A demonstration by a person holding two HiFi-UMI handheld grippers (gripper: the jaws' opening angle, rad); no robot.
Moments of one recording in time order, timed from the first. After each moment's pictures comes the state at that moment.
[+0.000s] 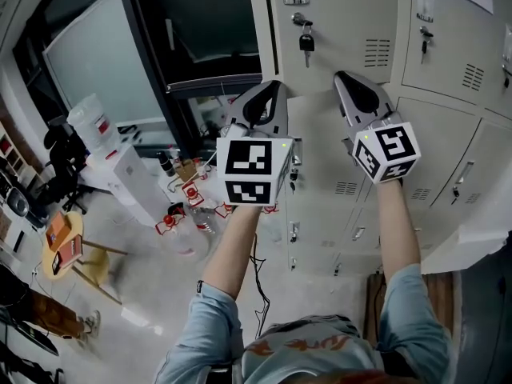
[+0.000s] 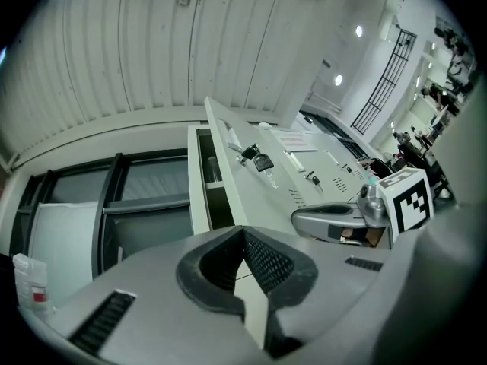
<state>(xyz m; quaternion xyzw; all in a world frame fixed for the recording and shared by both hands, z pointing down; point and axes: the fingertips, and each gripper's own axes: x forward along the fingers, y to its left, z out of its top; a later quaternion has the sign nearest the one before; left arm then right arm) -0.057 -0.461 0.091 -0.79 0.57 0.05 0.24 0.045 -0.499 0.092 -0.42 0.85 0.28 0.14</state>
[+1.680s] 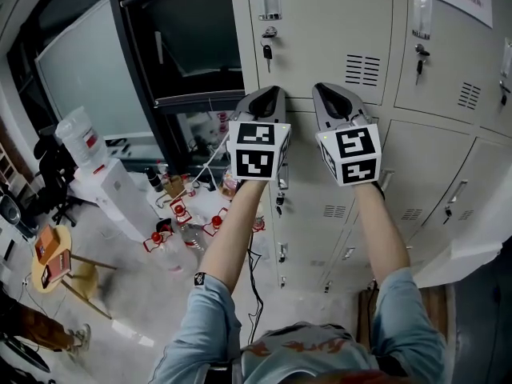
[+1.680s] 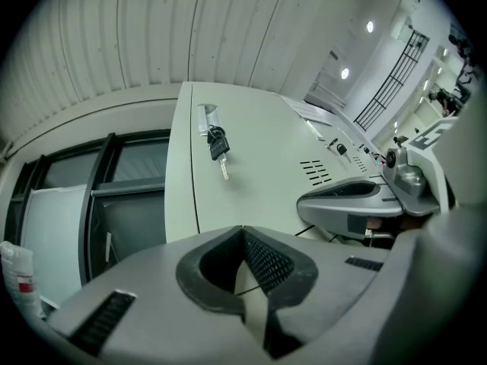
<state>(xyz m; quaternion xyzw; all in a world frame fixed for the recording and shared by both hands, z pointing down) -0.036 -0.581 0.100 -0.80 0.57 0.02 0.20 0.037 -0.572 0.095 -0.50 0.82 0.28 0.05</state>
